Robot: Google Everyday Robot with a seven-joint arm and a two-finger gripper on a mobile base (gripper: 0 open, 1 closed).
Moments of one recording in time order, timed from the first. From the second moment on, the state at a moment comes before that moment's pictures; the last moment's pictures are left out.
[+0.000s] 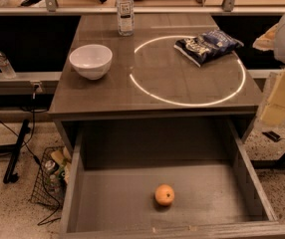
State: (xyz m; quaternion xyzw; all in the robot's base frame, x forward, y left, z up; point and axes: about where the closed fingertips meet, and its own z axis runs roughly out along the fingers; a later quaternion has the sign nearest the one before) arm 0.438 -0.217 0.976 -0.60 0.78 -0.03 0.16
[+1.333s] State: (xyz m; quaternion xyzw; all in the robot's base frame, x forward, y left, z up) arm 0.409 -0.185 0.862 -0.57 0.79 0.10 0.19
